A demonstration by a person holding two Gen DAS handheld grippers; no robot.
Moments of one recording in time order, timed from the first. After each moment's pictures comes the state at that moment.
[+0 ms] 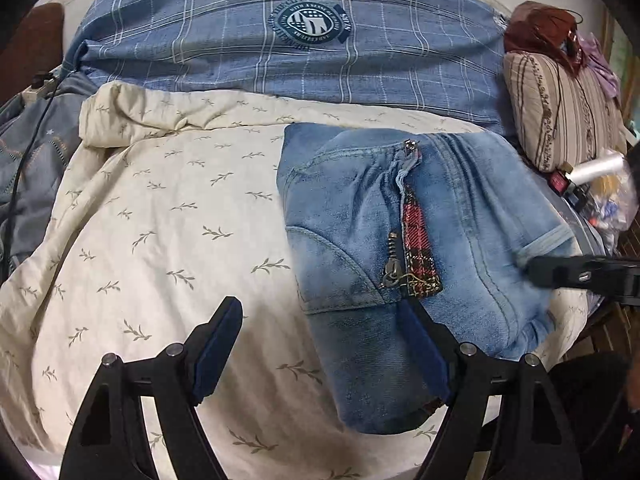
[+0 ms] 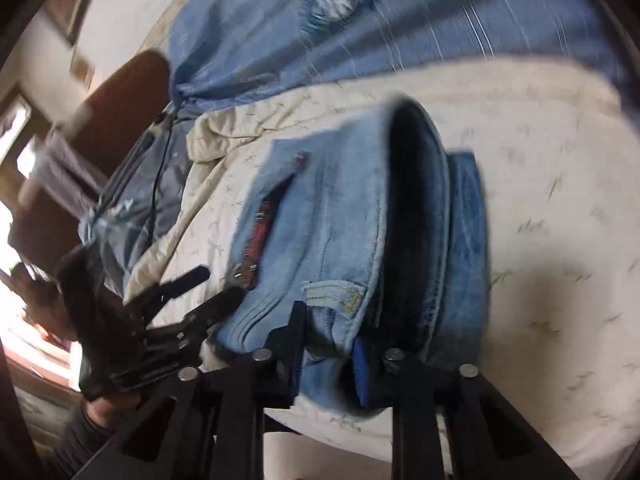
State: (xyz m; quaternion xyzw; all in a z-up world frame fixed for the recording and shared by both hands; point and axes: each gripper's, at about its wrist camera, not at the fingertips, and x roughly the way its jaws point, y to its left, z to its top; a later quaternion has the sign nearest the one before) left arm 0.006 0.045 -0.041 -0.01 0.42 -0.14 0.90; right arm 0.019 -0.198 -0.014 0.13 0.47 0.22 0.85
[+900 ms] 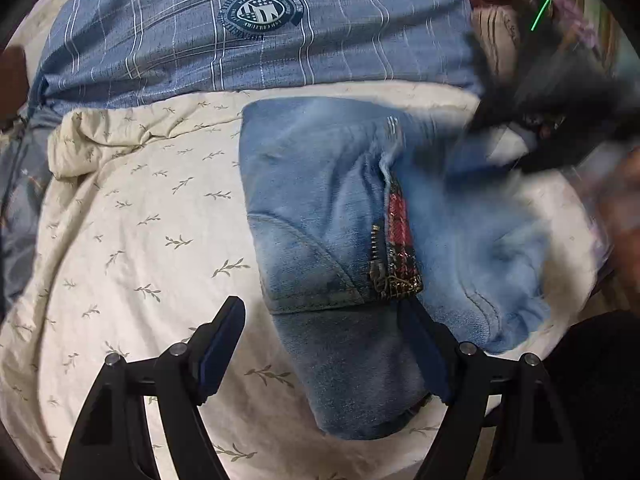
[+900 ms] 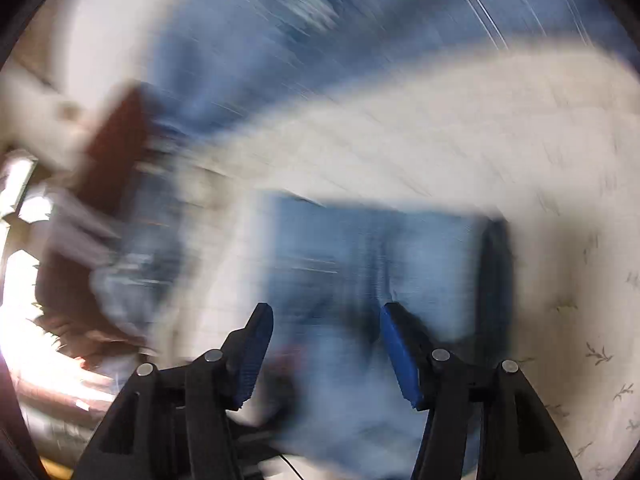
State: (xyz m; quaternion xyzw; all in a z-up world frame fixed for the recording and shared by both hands) left arm 0.014 0.019 -0.042 0.04 0.43 -0.18 0.88; right arm 0.131 -0.206 -0.046 0.22 0.56 0.20 0.77
